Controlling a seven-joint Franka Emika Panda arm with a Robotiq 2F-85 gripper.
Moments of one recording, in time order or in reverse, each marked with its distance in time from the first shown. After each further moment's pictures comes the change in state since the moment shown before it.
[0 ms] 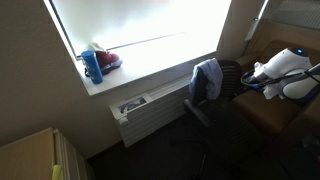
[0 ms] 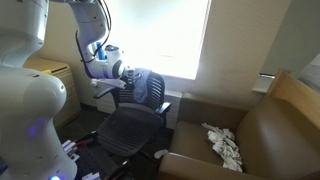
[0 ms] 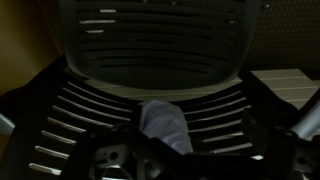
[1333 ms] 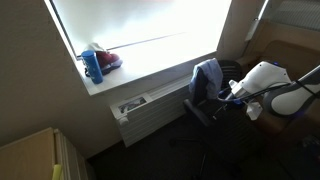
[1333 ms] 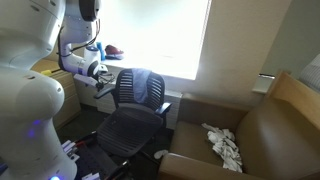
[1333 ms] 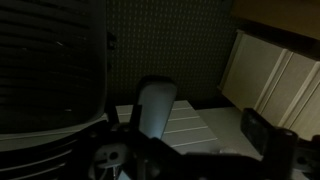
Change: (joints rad) arm -0.078 0.163 0.445 0.186 0.152 -0.105 -0.056
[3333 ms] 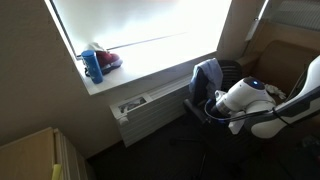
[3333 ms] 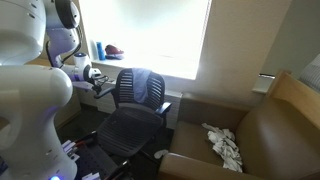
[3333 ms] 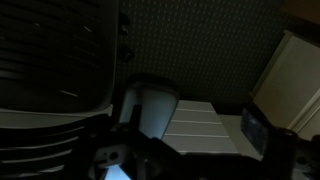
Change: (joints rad) arm 0.500 0.161 -0.426 0.222 -0.006 -0.019 0.146
